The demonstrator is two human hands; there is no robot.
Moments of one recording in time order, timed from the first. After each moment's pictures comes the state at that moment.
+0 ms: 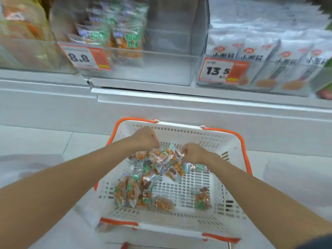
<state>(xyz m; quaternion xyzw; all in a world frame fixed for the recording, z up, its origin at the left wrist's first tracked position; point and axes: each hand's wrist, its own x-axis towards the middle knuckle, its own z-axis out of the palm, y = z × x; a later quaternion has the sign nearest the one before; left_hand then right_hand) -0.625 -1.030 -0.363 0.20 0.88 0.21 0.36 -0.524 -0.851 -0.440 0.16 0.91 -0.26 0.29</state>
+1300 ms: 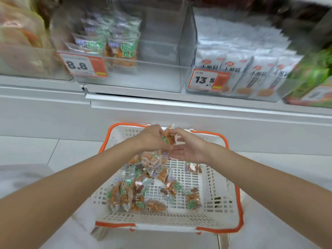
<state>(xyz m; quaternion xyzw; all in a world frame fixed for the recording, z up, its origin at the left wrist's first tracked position) -0.596 -1.016 -0.301 0.25 0.85 0.25 0.39 -0.508 -0.879 -0.324 0.36 0.51 -0.76 0.20</state>
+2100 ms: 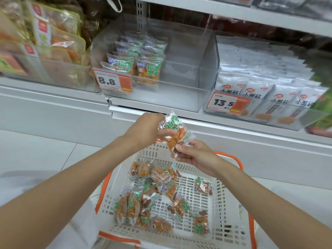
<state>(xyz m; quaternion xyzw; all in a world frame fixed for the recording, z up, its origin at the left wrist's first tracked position) -0.647 -1.050 -0.264 0.35 0.90 0.25 0.10 -0.527 -0.883 -0.315 0.19 0.61 -0.76 0.12</state>
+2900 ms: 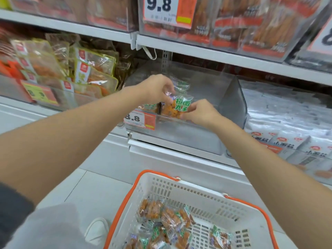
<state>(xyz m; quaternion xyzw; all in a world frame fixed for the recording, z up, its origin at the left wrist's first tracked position) -0.813 -1.051 -0.152 0.36 0.91 0.23 -0.01 -0.716 -0.894 -0.181 0.15 0.93 -0.32 -0.01</state>
